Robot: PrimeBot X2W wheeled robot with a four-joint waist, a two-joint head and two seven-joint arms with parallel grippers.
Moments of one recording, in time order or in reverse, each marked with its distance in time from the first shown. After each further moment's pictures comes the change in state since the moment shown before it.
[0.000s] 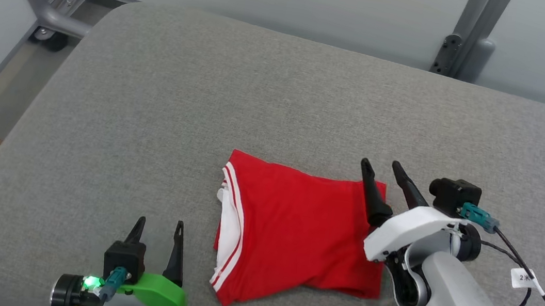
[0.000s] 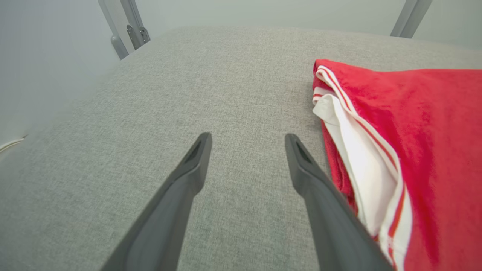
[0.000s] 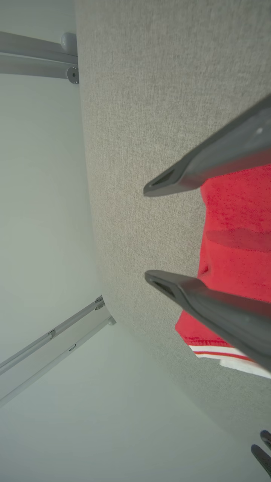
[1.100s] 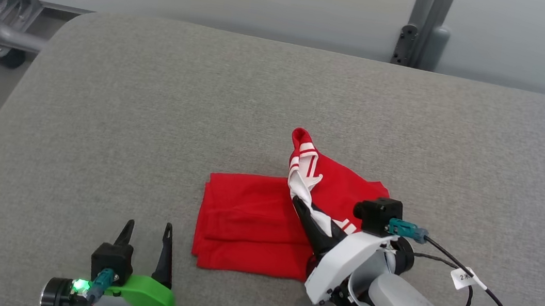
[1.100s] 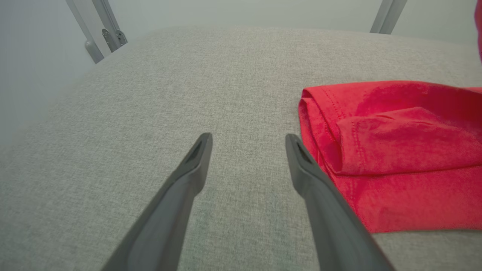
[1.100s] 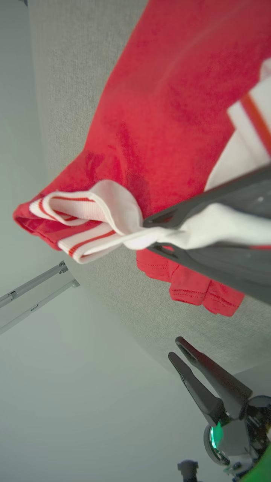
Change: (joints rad) left arm 0.012 0.000 0.077 0.014 0.030 -0.043 0.000; right arm 0.038 -0.018 0.340 -0.120 0.168 0.000 0.077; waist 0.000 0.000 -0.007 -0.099
